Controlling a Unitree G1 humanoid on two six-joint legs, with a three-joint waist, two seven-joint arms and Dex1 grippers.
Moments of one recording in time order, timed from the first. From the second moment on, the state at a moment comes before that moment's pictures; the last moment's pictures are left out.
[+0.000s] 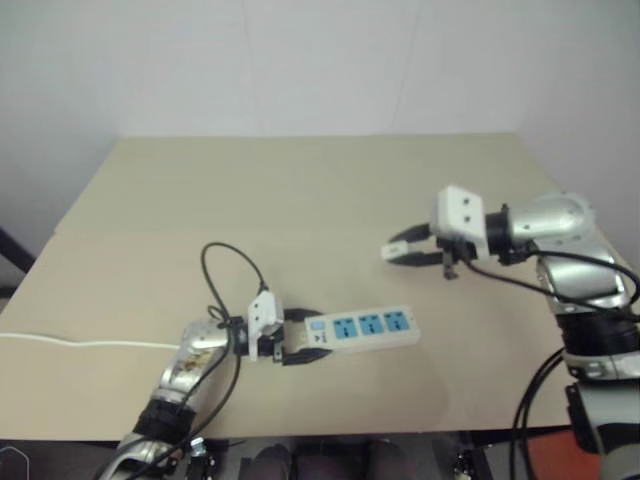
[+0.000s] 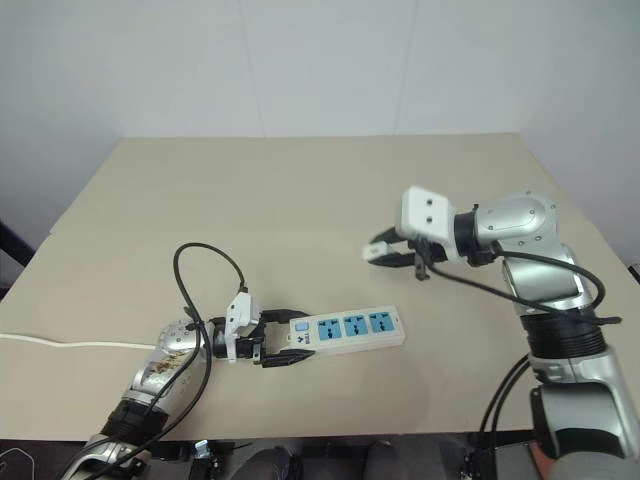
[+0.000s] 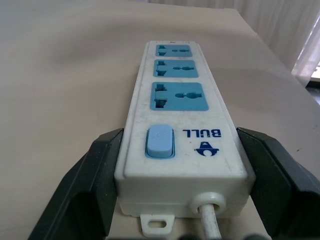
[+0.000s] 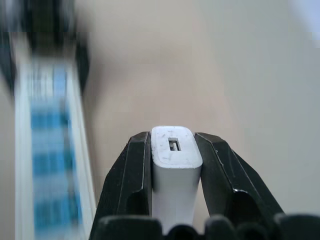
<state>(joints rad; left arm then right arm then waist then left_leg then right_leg) -0.32 0.38 -0.18 0.23 -0.27 -0.10 -1.20 -0.76 -0.69 0.00 -0.06 0.25 0.44 1.28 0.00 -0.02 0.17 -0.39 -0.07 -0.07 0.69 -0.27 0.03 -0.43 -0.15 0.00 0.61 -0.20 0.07</state>
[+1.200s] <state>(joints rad) -0.38 0.39 -0.17 0.39 -0.30 -0.22 -1.33 -0.46 -0.40 0.07 0.08 0.48 0.16 1.33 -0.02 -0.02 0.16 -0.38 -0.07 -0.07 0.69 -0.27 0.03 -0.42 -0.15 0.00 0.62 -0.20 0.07</state>
